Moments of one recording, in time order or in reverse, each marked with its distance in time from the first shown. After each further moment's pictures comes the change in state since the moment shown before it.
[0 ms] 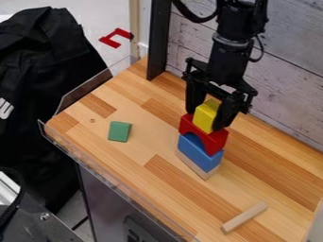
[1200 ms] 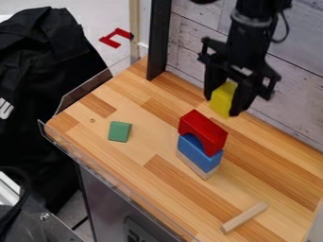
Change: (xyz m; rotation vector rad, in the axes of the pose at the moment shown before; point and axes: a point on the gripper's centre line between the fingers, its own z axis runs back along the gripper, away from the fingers) arm -0.002 -0.027 0.029 0.054 -0.113 -0.058
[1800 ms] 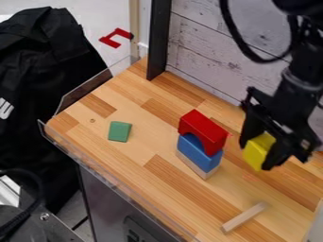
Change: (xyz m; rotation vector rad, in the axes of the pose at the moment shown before) arm 0.002 -0.064 -0.039 0.031 0.105 -0.183
